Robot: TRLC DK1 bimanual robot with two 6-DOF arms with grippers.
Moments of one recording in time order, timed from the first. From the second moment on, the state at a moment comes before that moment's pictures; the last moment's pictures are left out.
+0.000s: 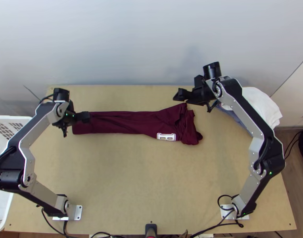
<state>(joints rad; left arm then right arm) 0.05 1.70 1.27 -0.69 -0.02 -0.19 0.32 1.90 1.80 -0.82 -0.44 0.36</state>
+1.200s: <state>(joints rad) -0.03 1.80 1.18 -0.51 -0.07 -0.15 0.46 1.92 1.89 -0.89 -0.45 0.35</state>
